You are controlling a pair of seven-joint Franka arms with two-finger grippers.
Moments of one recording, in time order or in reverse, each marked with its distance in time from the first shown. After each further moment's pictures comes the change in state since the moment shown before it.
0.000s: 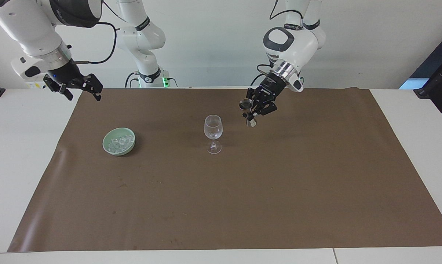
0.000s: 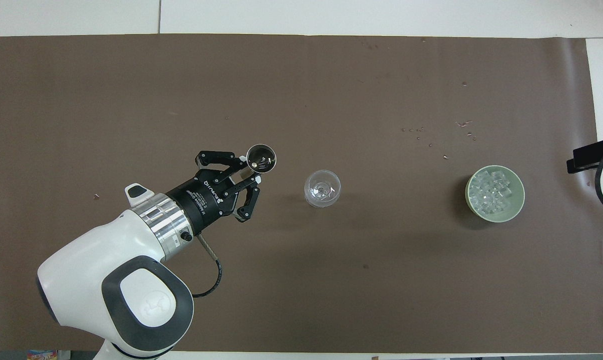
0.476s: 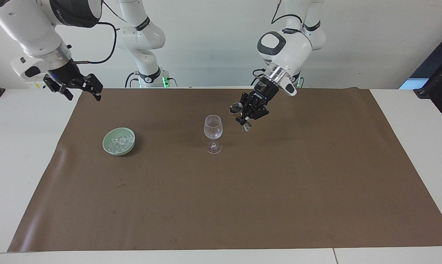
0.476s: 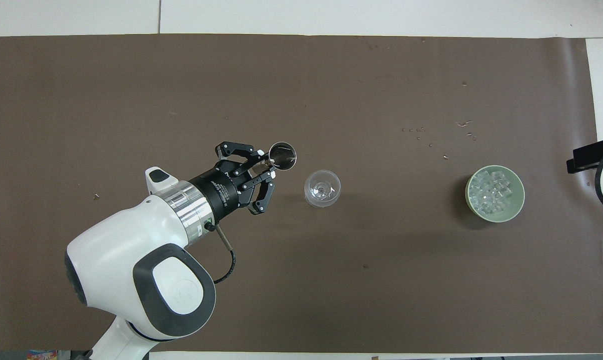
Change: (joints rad) left arm -0.045 0.113 -0.010 0.063 0.184 0.069 -0.001; right arm 0.000 0.000 0.000 0.000 0.000 0.000 0.000
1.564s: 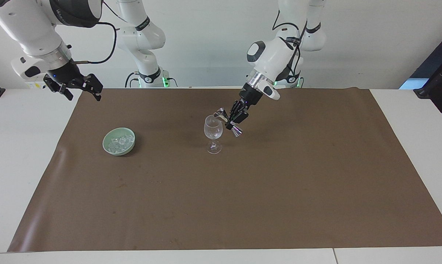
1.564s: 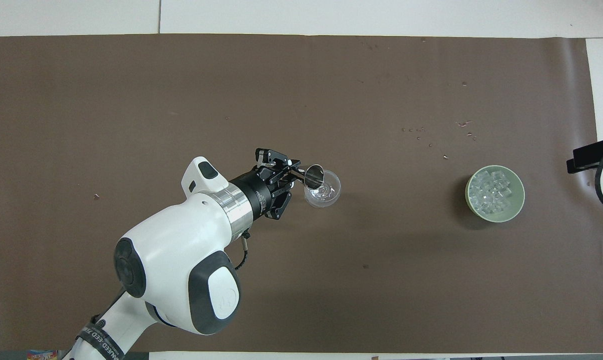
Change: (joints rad) left arm -0.056 0.083 -0.001 -0.002 0.463 0.044 0.003; right arm 0.000 0.000 0.000 0.000 0.000 0.000 0.000
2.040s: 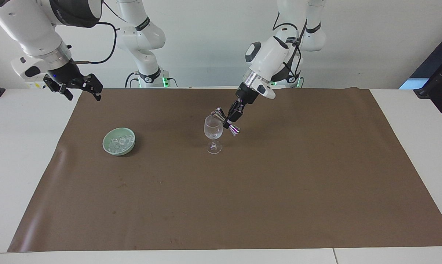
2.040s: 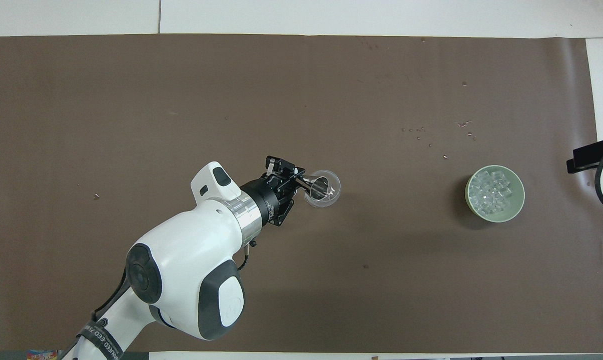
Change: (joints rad) left arm -0.016 -0.001 0.000 -0.021 0.127 0.000 0.000; right arm 0.000 0.000 0.000 0.000 0.000 0.000 0.000
